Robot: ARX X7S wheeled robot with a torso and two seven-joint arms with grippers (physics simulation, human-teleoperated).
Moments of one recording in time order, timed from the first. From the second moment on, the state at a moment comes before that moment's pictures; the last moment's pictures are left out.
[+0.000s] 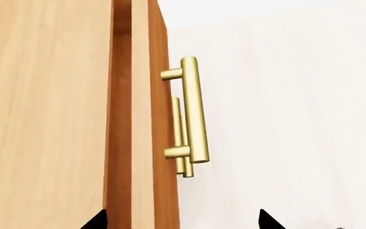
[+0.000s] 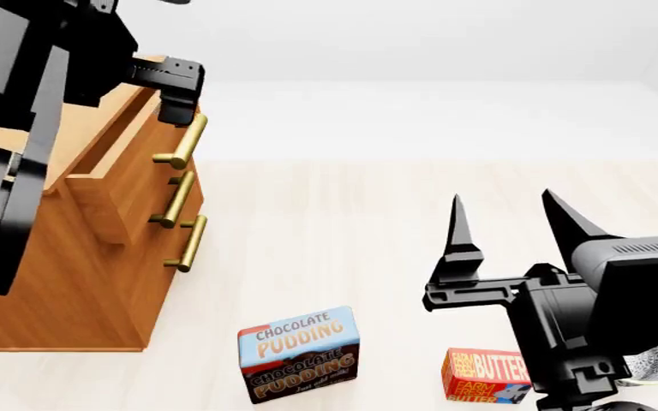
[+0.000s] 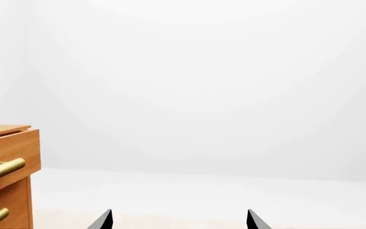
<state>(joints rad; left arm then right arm) -2.03 -0.03 0.74 -1.30 -0.02 -1.54 0.62 0.25 0.36 0.02 -0.97 0.59 0.89 0.39</state>
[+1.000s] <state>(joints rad) -1.96 -0.04 0.62 -1.31 0.00 -1.55 0.53 0.24 0.40 -0.01 -0.93 0.62 0.82 0.42</state>
